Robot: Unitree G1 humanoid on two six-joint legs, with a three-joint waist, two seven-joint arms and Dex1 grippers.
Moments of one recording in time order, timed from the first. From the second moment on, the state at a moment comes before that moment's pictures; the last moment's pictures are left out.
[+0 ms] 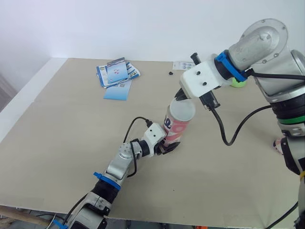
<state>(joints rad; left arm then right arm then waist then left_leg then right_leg) -0.45 0.04 -0.33 0.28 -0.06 0.07 -0.66 -1.35 -0.87 0.54 0.09 -0.01 0.07 1.57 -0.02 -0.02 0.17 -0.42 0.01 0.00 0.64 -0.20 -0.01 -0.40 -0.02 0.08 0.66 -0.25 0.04</state>
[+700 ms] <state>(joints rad) -0.46 0.04 -0.33 0.29 -0.05 0.06 -0.65 -1.39 -0.86 0.64 0.20 -0.04 -0.02 1.57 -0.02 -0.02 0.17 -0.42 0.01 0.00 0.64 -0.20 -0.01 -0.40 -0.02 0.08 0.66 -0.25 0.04</state>
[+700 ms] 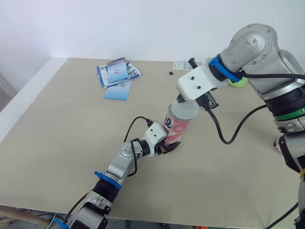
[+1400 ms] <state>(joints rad) -0.45 0.04 -0.33 0.28 -0.05 0.07 -0.65 -1.39 -0.81 0.62 0.18 -0.01 0.04 1.57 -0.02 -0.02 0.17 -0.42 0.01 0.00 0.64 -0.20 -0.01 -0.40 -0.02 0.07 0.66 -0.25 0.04</state>
